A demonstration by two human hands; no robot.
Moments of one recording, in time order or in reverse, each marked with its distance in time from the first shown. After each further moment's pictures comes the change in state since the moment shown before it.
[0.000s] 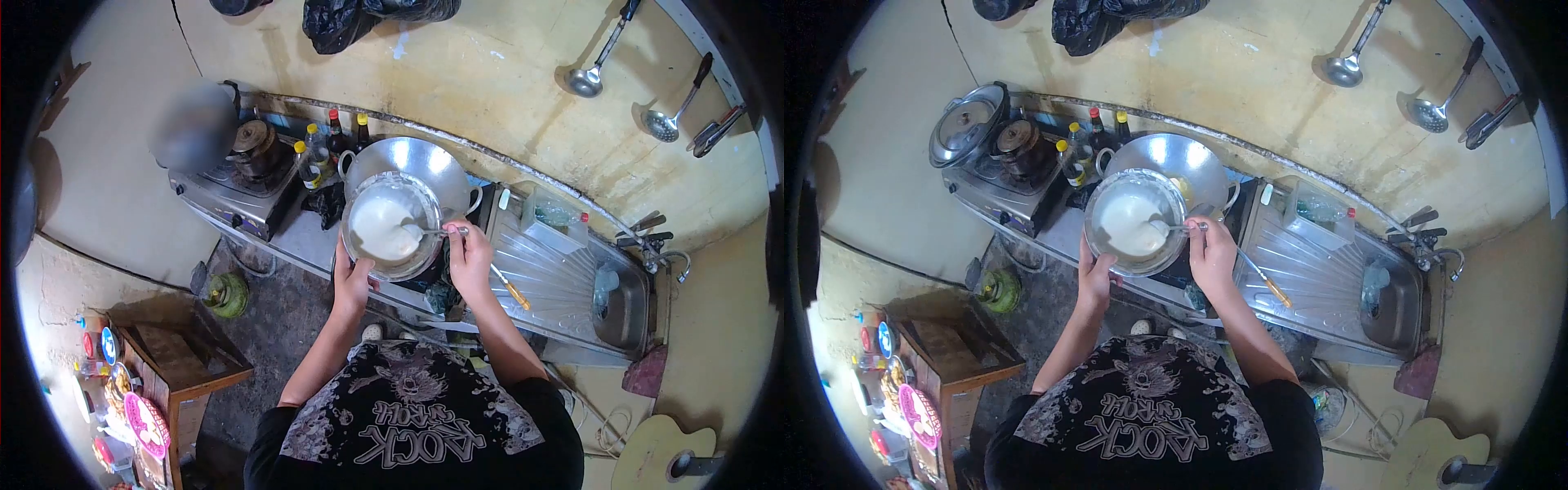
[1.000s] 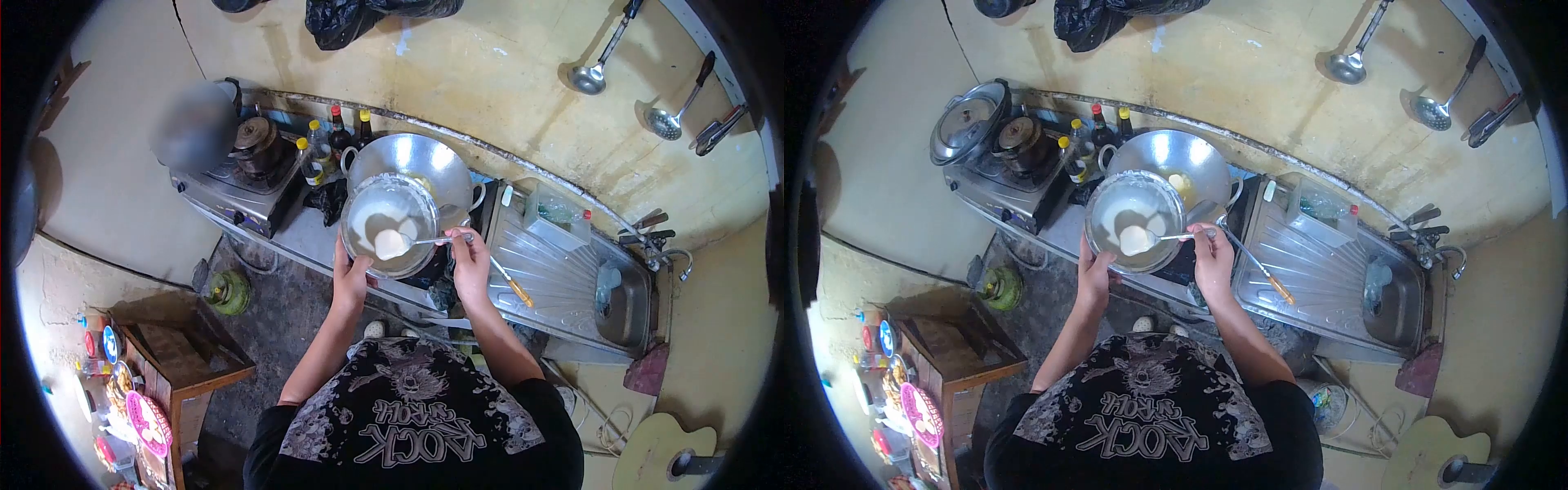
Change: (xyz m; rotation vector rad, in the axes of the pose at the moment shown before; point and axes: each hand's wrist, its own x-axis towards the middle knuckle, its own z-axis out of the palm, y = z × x) left_hand 0.000 0.000 -0.009 0.018 0.011 -0.023; right_hand -0.024 0.012 0.015 0.596 -0.011 0.387
